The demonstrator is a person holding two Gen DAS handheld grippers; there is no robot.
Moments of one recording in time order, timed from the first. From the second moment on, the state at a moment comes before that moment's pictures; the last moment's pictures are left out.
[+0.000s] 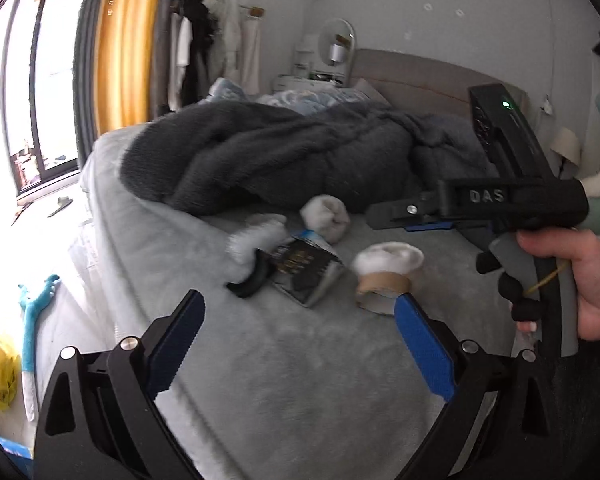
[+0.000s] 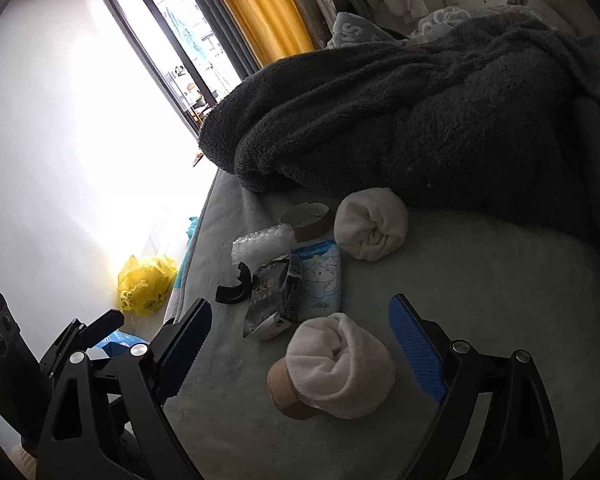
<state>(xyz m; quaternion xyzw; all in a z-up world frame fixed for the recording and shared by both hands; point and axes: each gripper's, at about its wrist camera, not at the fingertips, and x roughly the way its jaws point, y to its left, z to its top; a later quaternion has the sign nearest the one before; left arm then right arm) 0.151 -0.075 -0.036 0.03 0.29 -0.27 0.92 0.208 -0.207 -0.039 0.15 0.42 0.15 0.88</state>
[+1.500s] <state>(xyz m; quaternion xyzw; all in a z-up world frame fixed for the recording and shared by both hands) 0.189 -0.167 -0.094 0.05 0.34 -0.34 0.87 0.225 -0.224 -0.095 0.25 0.47 0.23 0.81</state>
